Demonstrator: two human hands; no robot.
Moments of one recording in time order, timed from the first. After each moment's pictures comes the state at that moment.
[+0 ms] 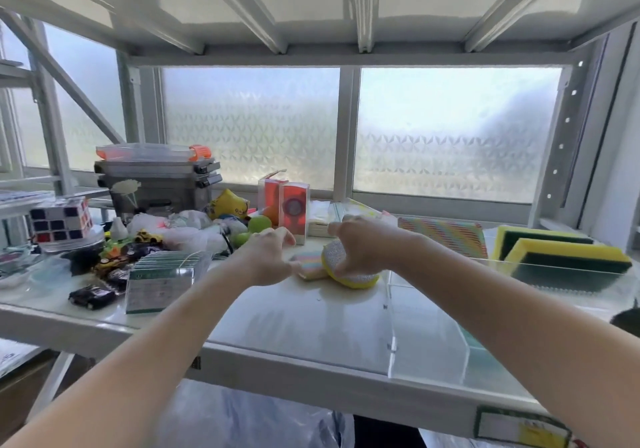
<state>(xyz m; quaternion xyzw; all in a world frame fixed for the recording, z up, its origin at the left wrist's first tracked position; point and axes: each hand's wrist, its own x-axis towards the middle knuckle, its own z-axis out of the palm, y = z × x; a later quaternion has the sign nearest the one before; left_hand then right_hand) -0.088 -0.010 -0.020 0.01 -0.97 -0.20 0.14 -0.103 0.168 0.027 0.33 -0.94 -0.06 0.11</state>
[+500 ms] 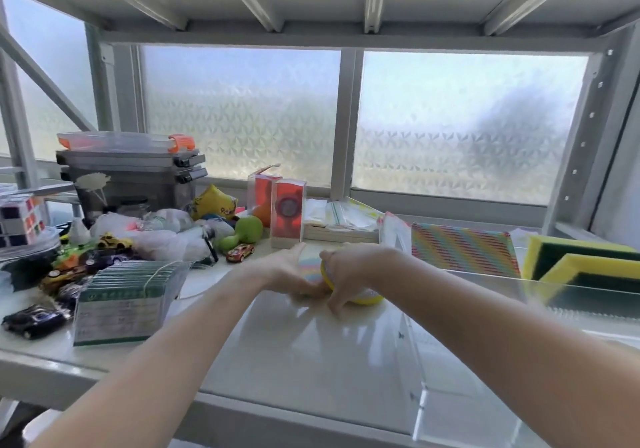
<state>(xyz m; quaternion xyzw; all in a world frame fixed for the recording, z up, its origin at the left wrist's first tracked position) -0.176 -0.009 -0.044 0.02 -0.97 -0.22 -0.04 -0.166 0.131 -0.005 0.28 -0.95 -0.15 -0.01</state>
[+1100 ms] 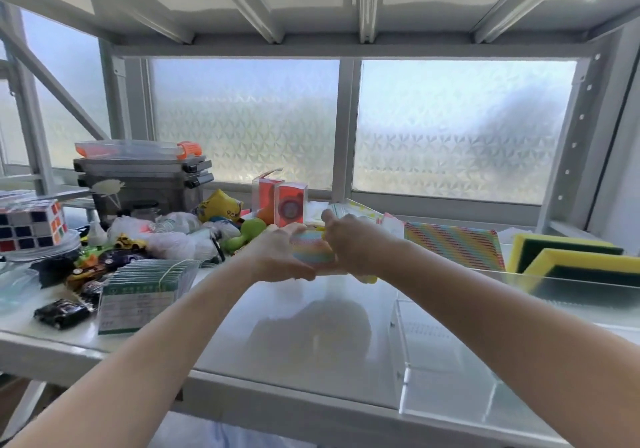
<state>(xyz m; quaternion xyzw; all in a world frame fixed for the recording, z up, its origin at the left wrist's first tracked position) -0.139 -0.013 -0.019 -0.02 -0.96 -0.25 0.12 -0.149 0.144 0.015 0.32 -0.93 -0.07 0.17</state>
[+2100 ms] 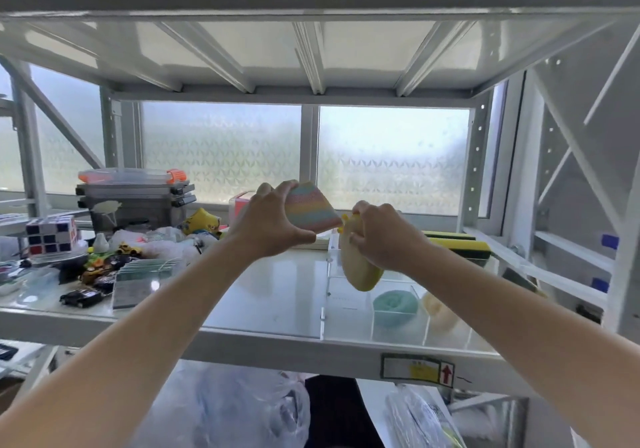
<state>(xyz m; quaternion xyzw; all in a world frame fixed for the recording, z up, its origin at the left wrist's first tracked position) 0.003 0.087 0.053 -0.07 -0.91 -0.23 0.34 -0.008 0.273 0.054 0.23 -0.92 0.14 0.27</state>
